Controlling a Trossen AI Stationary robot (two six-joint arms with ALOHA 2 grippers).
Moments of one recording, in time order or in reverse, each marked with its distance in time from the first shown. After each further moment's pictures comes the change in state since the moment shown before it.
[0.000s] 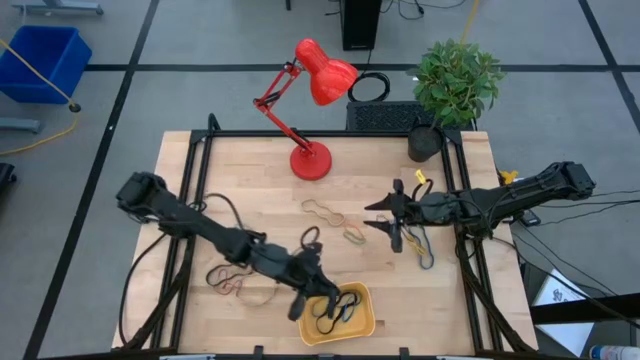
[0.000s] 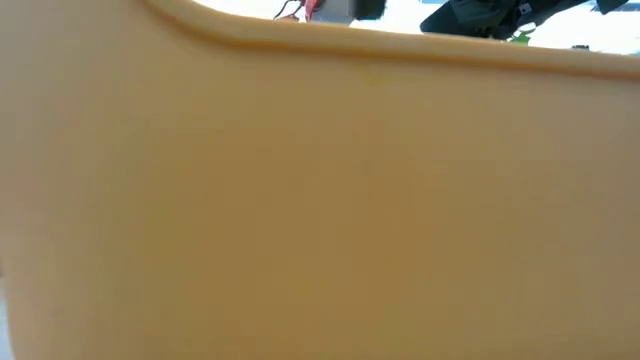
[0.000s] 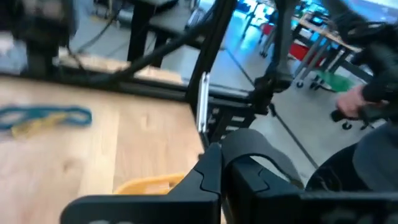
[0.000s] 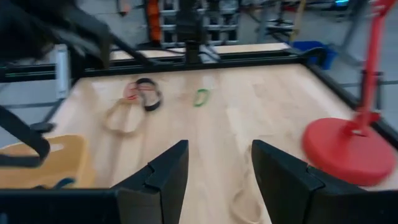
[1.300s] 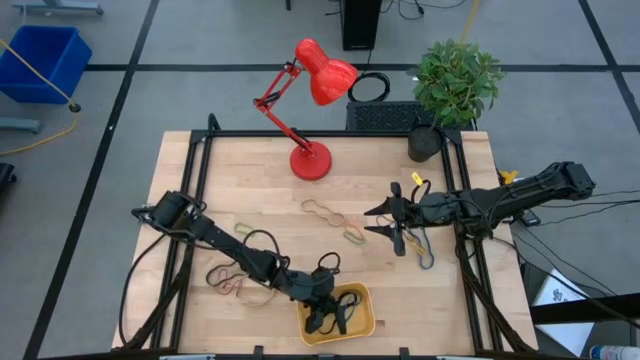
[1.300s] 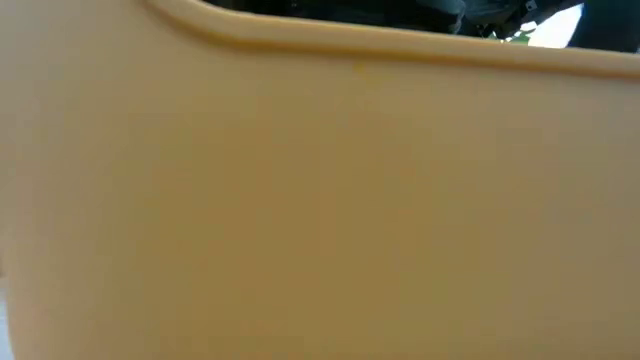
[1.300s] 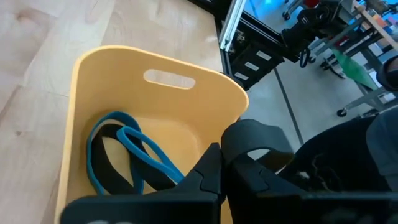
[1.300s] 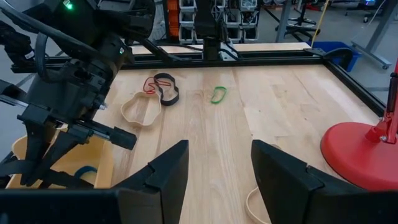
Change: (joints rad) left arm -0.028 0.290 0.000 0.070 0.049 -0.283; right arm 0.000 0.000 0.000 -0.002 -0.062 -0.022
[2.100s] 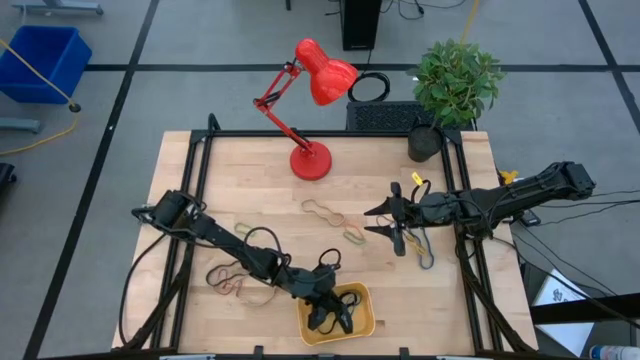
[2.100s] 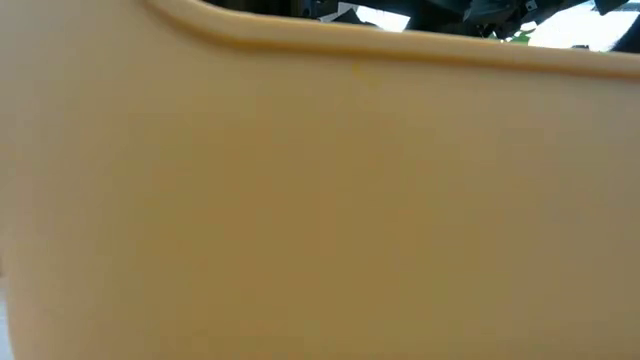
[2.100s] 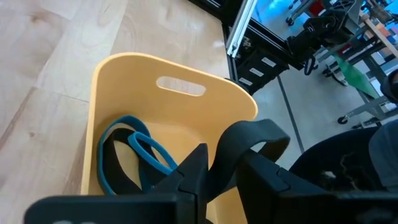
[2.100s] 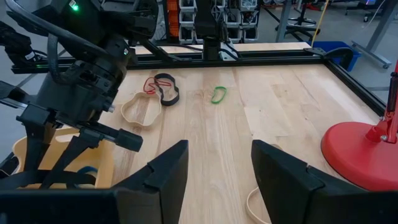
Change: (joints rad) left arm 0.016 0.000 0.000 0.000 -0.001 -0.023; right arm 0.000 0.000 0.000 0.000 0.000 0.004
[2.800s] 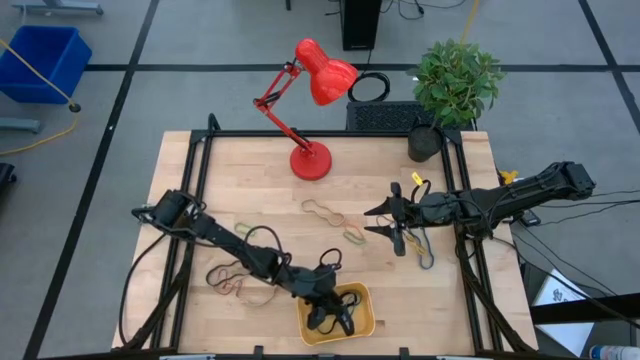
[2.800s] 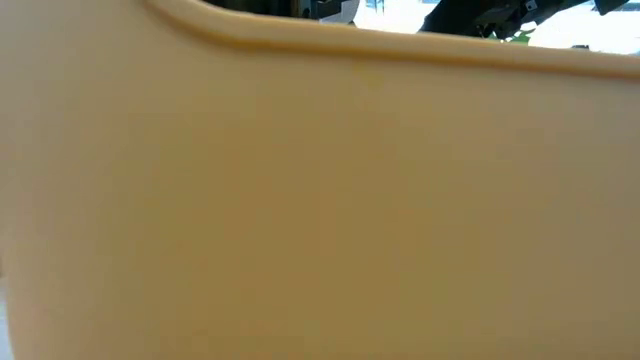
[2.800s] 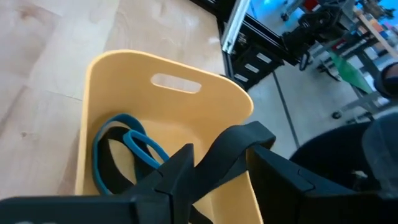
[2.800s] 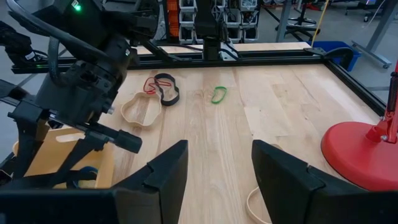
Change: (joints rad) left arm 0.011 0.000 0.000 0.000 0.041 0.008; right arm 0.000 0.000 0.000 0.000 0.000 0.000
